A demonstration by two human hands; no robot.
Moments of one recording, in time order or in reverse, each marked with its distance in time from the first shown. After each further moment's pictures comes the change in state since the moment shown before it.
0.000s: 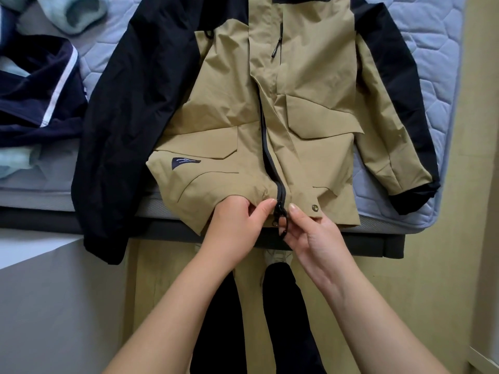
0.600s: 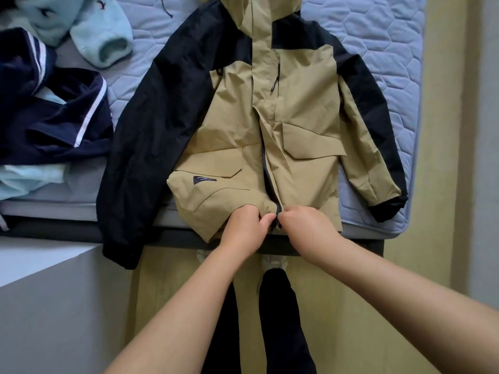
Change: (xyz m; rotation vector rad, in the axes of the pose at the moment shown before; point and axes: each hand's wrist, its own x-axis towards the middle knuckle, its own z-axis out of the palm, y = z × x) left_hand 0.008 -0.002 -0.005 0.255 -0.124 -0.140; right_hand -0.016 -0.044 0.054 -2.371 -0.293 -0.374
